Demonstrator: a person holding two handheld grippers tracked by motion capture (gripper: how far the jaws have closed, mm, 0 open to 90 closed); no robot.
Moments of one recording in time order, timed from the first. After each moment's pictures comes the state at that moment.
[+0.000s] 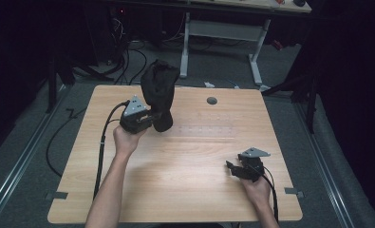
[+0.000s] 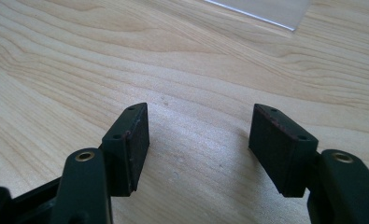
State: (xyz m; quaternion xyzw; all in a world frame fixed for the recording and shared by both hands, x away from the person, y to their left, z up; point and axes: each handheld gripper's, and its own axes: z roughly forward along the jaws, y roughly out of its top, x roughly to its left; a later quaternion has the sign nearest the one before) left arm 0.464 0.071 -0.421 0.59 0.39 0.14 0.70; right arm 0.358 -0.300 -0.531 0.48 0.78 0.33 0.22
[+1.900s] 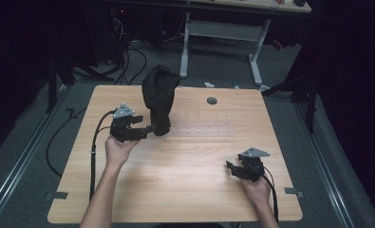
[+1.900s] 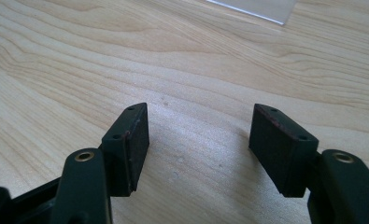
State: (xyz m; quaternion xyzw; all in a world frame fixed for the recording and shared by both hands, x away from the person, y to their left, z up) left arm 0.448 0.097 -0.429 0.56 0.50 0.10 0.66; right arm 0.358 -0.300 -0.531 0.48 0.78 0.33 0.22
